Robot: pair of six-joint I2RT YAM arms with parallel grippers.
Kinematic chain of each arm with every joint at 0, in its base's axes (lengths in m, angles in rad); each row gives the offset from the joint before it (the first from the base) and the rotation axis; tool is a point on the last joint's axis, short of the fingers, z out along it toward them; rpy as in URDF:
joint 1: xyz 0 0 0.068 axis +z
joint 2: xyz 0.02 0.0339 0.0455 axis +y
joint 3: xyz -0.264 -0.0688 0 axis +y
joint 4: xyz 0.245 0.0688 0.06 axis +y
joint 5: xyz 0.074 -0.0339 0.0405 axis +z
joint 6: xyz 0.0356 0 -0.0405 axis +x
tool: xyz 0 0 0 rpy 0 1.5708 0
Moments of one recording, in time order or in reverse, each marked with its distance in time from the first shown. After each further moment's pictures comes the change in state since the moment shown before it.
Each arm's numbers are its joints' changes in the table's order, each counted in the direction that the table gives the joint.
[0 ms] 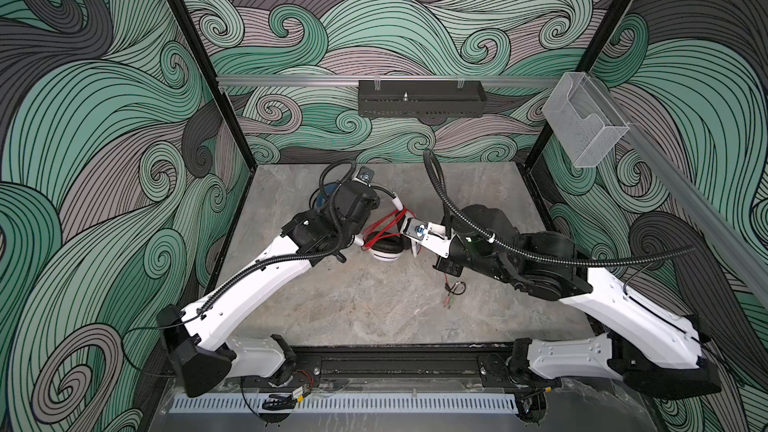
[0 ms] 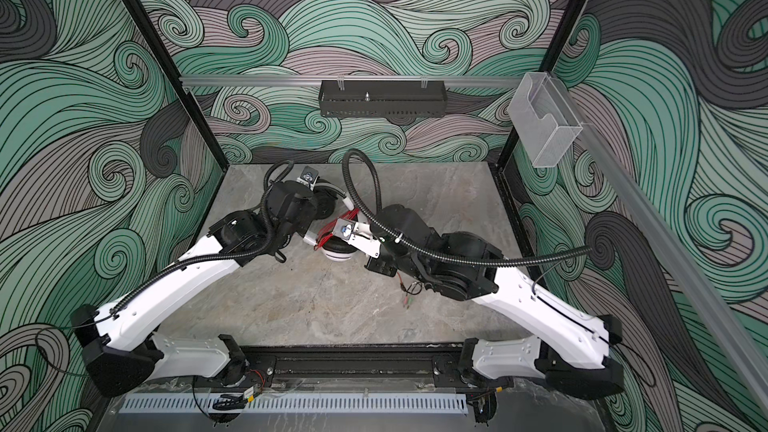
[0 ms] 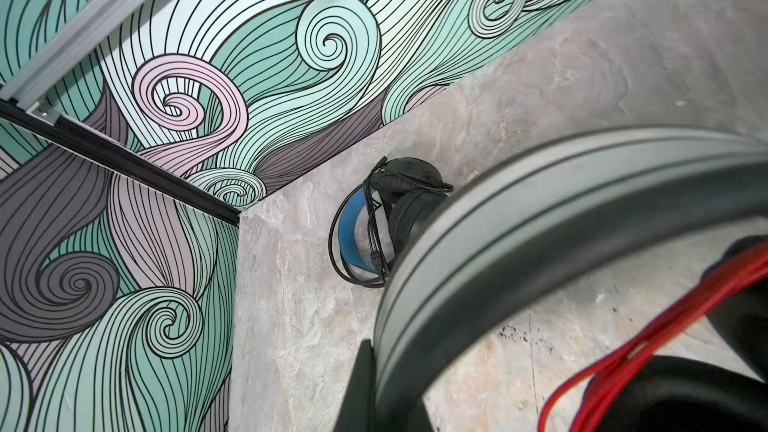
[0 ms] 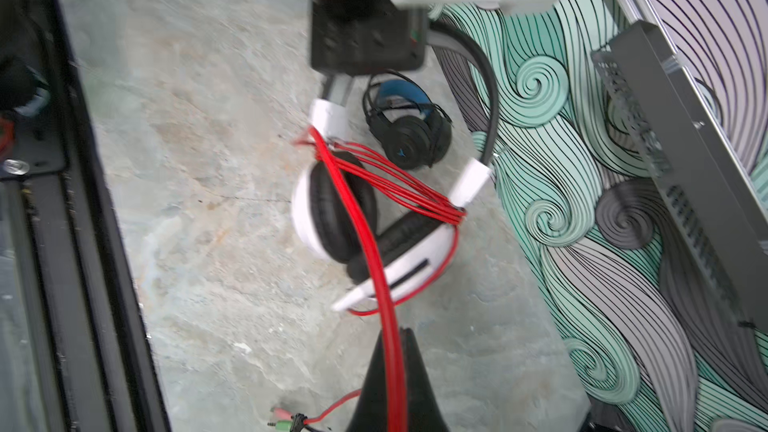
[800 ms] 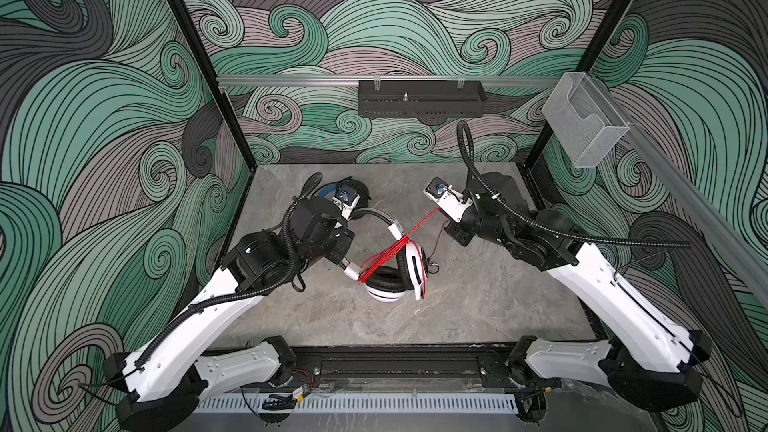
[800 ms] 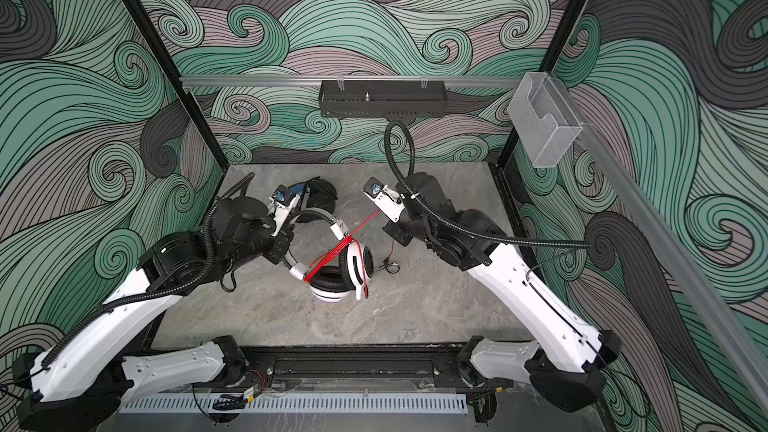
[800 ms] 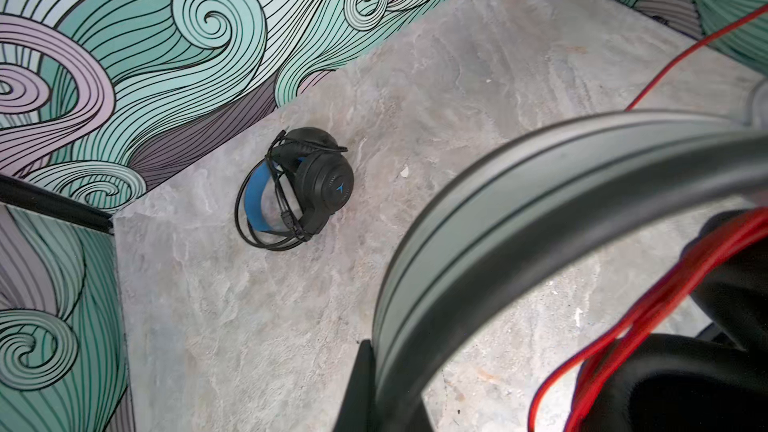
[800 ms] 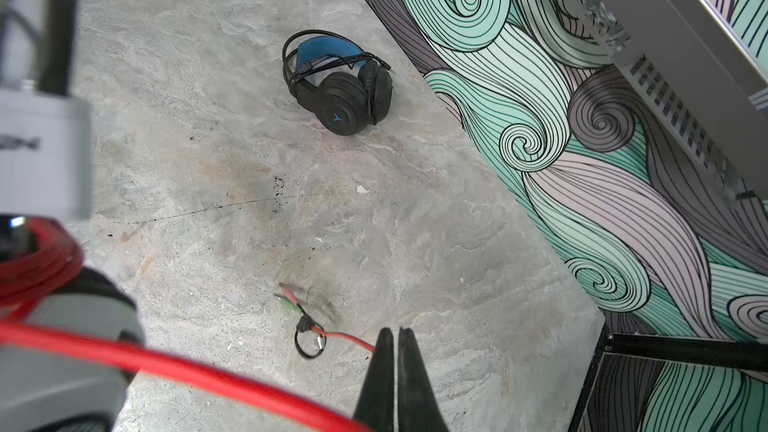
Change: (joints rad) left arm -0.019 -0.202 -0.029 0.221 -0.387 -0.069; right arm -0.338 -0.010 0.090 -0.108 0.181 0.082
